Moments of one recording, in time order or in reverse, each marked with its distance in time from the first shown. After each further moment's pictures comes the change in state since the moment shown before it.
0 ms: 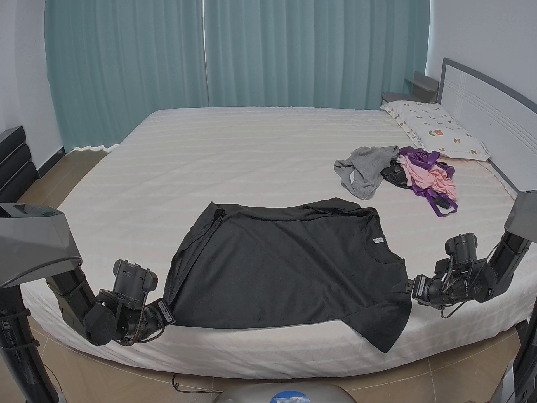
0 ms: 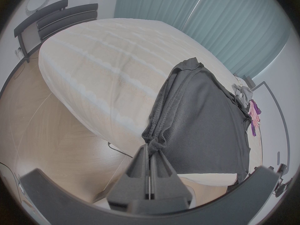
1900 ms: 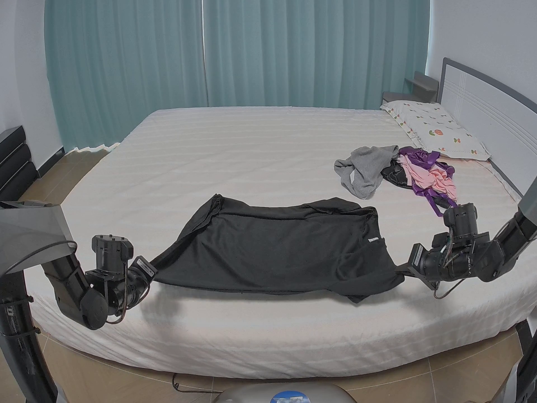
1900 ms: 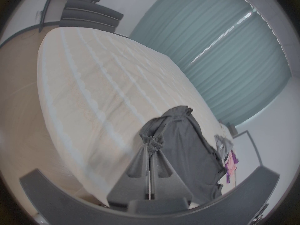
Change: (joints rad) left arm 0.156 0.068 -0.077 -0.332 -0.004 -0.155; right arm 0.079 -0.129 -0.150 0.152 0.054 0.224
